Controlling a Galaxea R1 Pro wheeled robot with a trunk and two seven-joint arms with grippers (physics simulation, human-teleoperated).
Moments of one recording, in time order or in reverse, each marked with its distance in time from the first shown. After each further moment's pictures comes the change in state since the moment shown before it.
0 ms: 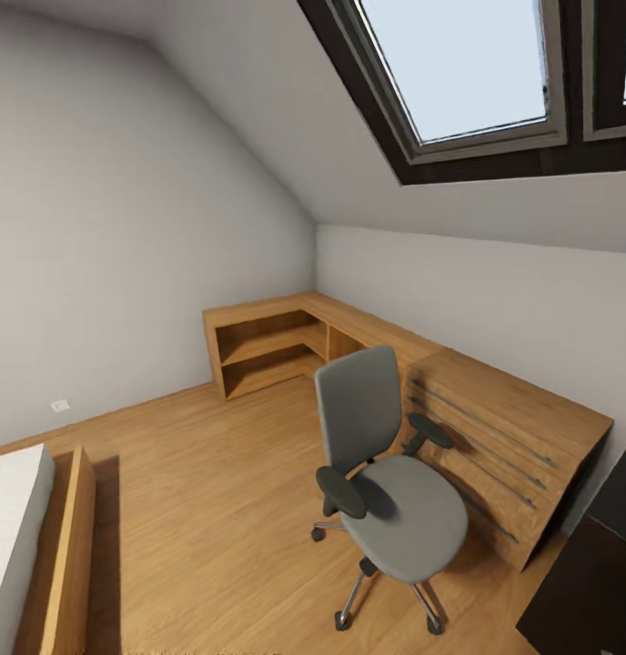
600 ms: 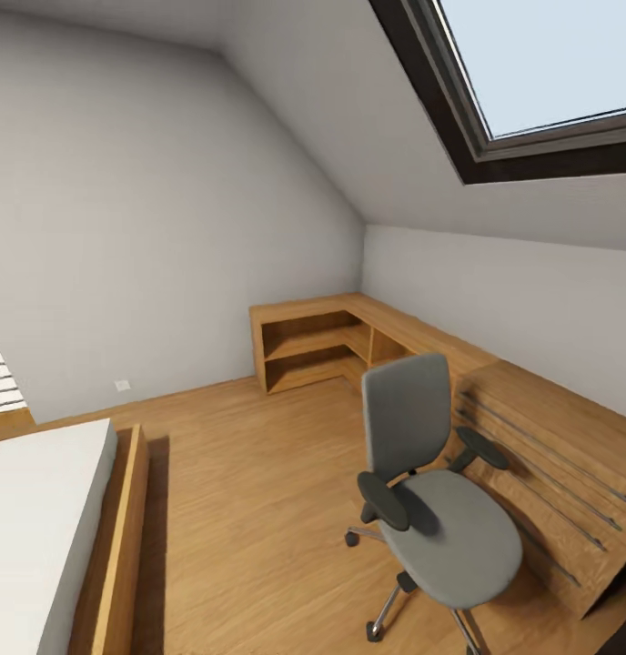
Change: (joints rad) left arm 0.000 -0.001 0.000 -0.001 0.000 -0.002 0.002; right arm 0.000 -0.001 0.000 0.000 0.000 0.000 0.000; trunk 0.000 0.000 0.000
